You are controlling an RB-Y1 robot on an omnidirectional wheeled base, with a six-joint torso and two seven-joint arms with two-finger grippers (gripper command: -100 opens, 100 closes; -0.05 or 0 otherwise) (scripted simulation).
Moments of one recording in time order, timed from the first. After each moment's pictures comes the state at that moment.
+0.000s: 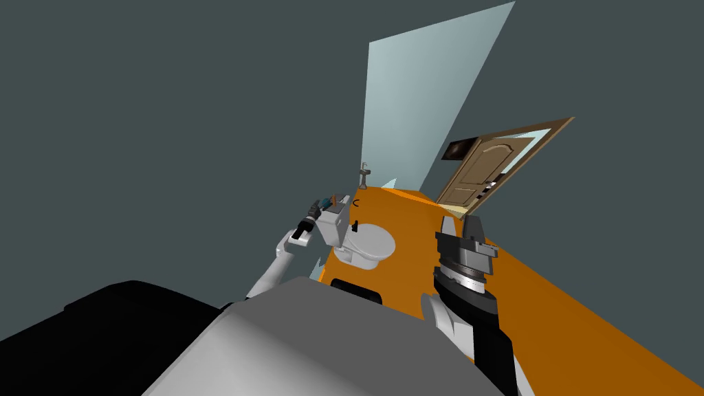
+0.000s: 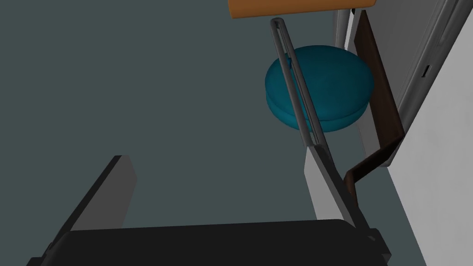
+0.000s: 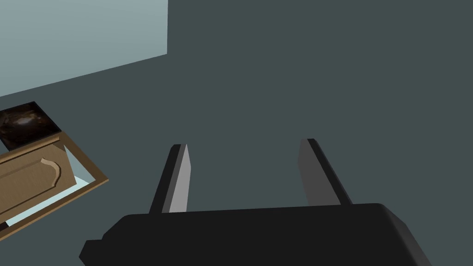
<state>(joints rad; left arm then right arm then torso) 0.06 0.34 0.15 -1.72 -0.02 -0.04 0.30 0.53 0.00 0.00 -2.40 -0.01 -0.52 0.07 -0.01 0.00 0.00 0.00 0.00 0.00</state>
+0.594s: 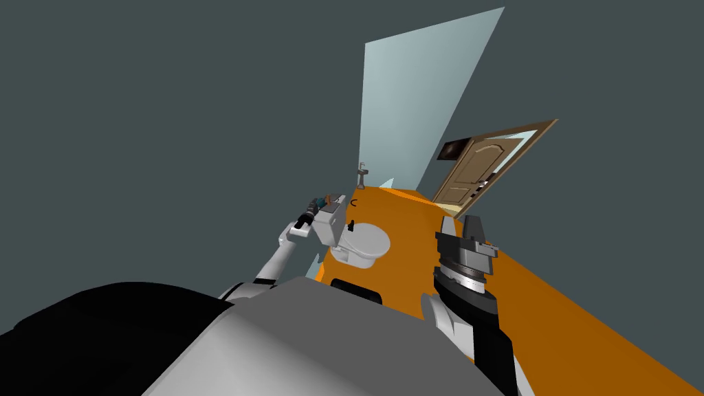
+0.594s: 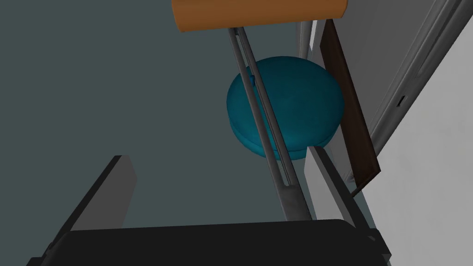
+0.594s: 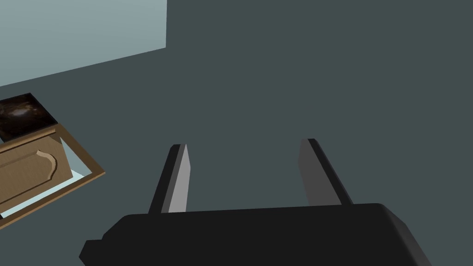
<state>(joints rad) -0.09 0.39 0.20 -1.58 -0.03 0.13 0.35 0.53 0.00 0.00 -2.40 -0.01 -0.52 0.07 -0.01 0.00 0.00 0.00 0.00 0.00</state>
